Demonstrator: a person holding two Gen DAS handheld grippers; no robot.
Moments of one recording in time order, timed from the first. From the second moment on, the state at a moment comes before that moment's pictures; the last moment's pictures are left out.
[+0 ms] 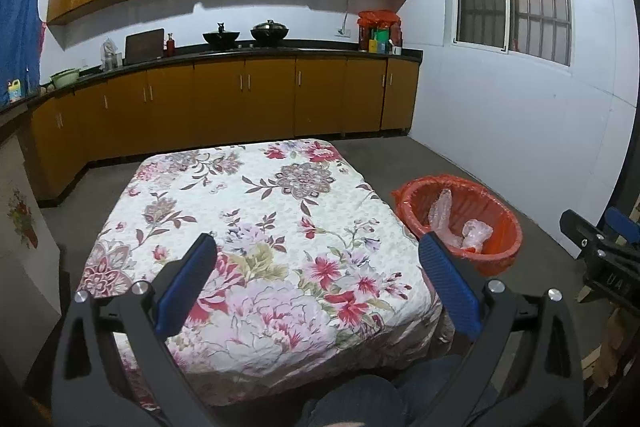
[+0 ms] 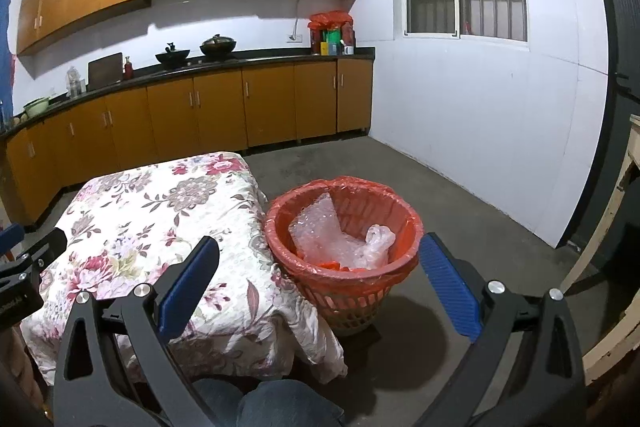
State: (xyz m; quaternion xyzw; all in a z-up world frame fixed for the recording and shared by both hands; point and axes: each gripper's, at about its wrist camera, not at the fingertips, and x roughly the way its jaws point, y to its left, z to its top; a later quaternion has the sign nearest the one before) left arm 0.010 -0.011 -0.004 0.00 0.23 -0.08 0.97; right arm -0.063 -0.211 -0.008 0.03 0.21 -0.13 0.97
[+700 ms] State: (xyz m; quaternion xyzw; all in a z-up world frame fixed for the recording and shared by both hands) left arm -0.022 -0.013 -0.003 0.01 0.21 -0.06 0.97; right arm -0.086 -0.191 -0.012 -0.01 0.19 -0.16 0.97
